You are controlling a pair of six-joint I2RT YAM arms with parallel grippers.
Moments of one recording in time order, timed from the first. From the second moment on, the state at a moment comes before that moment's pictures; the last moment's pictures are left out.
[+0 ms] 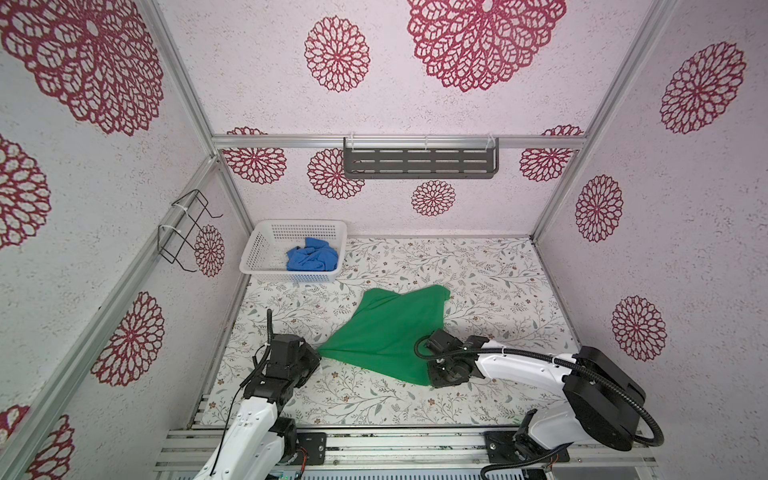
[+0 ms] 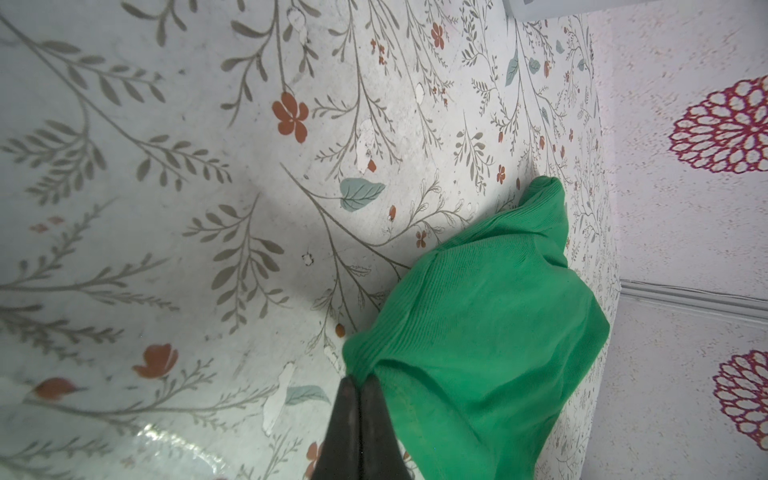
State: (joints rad) left arm -0.14 0.74 0.28 -0.37 0.10 -1.04; right arm 0.92 1.47 0.75 -0.62 0.00 0.72
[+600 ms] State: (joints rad) left arm -0.11 0.97 0.85 -0.48 0.12 -0.85; right arm 0.62 1.34 1.21 -0.87 0.00 0.52
